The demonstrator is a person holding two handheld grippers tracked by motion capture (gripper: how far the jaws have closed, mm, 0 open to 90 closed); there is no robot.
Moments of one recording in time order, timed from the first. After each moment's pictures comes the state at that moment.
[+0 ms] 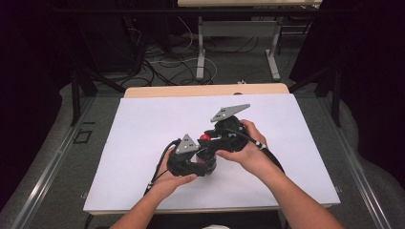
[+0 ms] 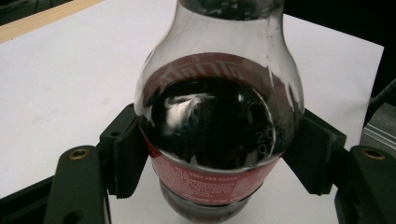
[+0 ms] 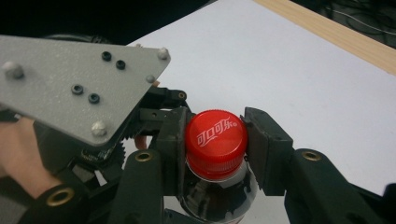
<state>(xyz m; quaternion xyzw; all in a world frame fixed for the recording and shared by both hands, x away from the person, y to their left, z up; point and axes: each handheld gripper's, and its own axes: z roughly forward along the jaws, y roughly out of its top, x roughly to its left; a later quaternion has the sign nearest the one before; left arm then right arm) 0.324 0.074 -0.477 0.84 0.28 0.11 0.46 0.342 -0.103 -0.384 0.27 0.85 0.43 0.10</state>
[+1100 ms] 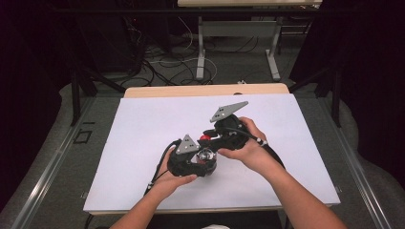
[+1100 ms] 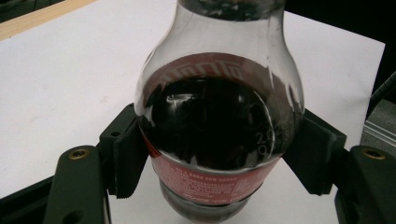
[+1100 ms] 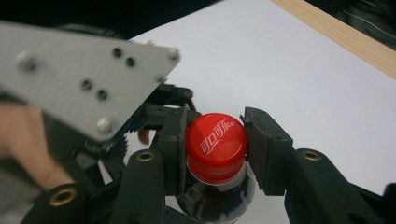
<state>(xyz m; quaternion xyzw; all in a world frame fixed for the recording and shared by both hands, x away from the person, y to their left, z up) 0.323 0.072 -0.478 0.84 0.28 0.12 0.46 0.350 -0.105 -0.383 0.22 0.87 0.43 0.08</state>
